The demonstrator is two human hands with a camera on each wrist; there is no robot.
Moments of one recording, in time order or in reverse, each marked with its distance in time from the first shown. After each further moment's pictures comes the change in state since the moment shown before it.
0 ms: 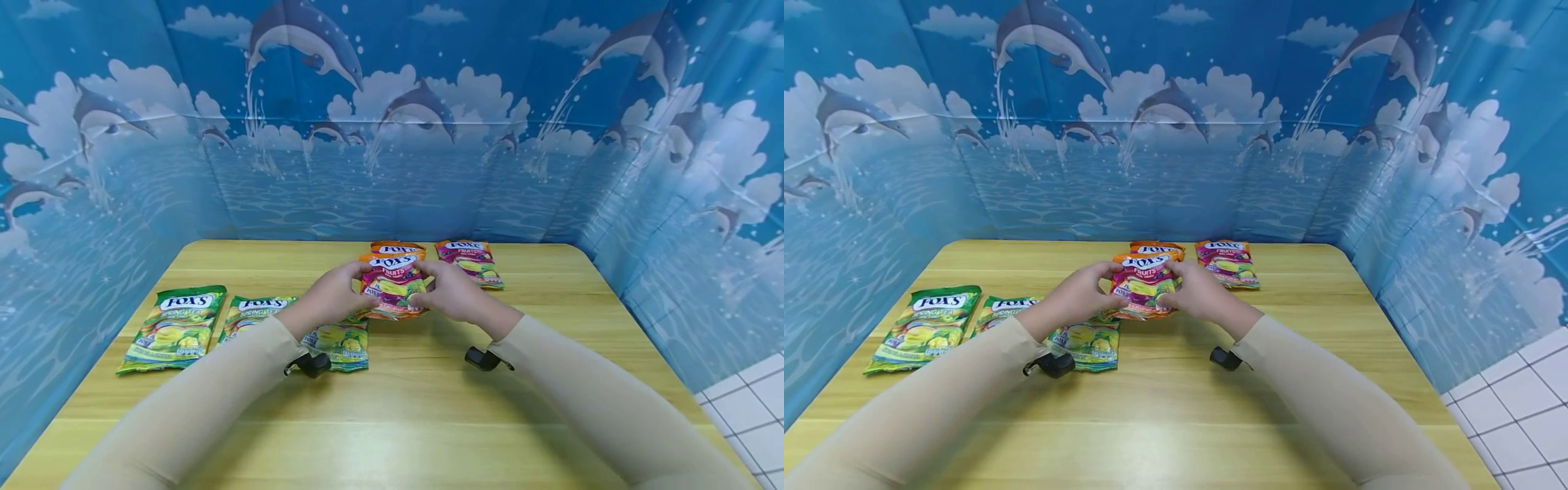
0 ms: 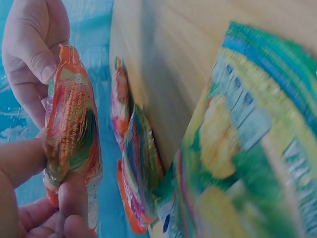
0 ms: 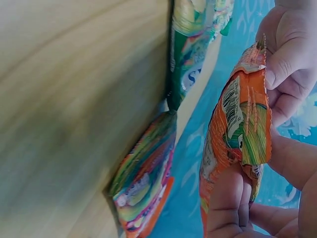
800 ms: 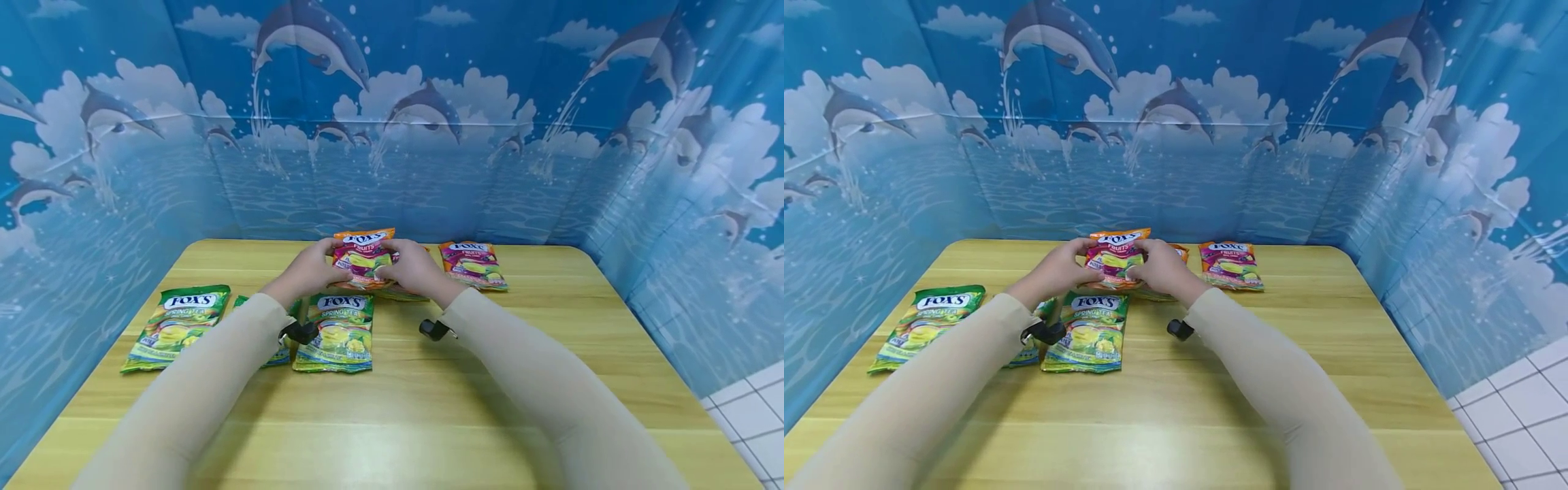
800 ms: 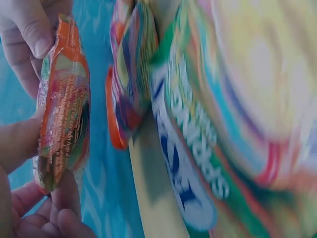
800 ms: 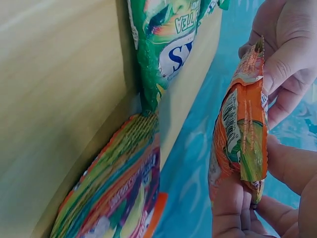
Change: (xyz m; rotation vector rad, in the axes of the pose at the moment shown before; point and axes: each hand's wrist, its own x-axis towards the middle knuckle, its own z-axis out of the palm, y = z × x) left_hand 0.031 -0.046 -0.048 -0.126 0.050 -0.069; right_hand 0.073 -0.038 0.028 0.048 0.083 0.009
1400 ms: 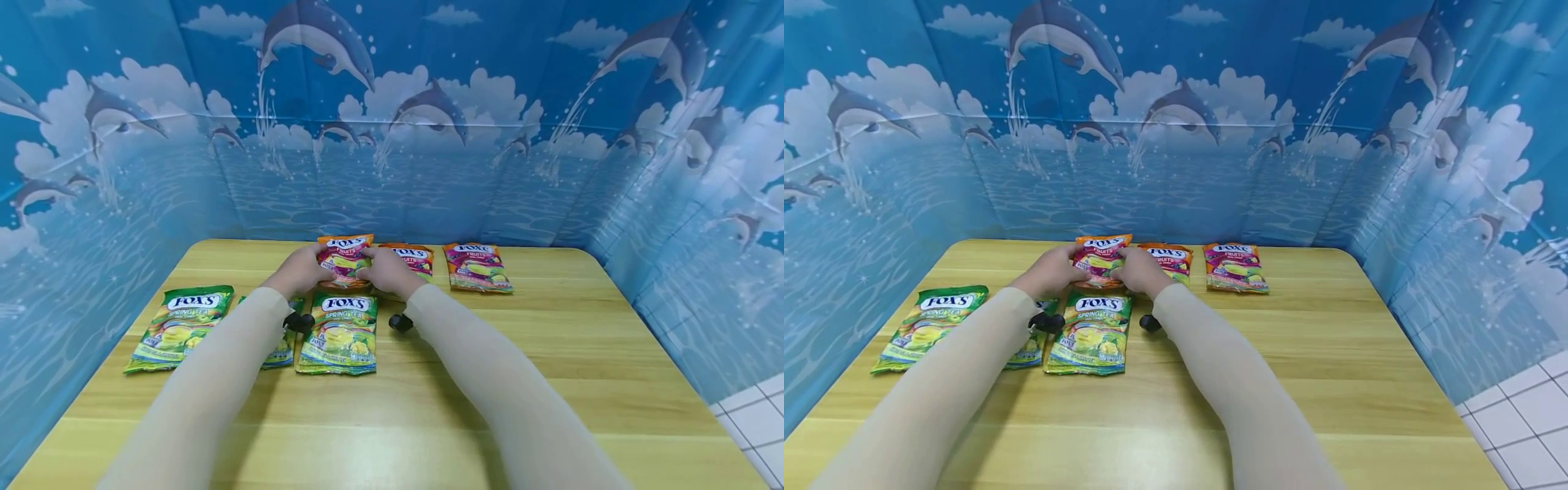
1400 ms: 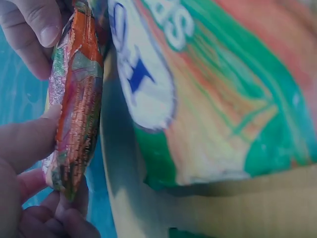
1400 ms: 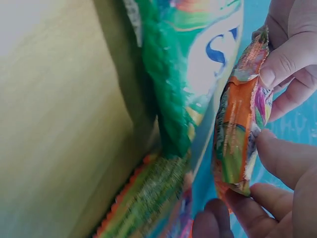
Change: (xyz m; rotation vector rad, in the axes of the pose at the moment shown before) left_hand 0.031 -0.041 -0.015 0.092 -0.001 -0.129; right_hand 0.060 -0.004 0.048 -0.129 -0.074 0.044
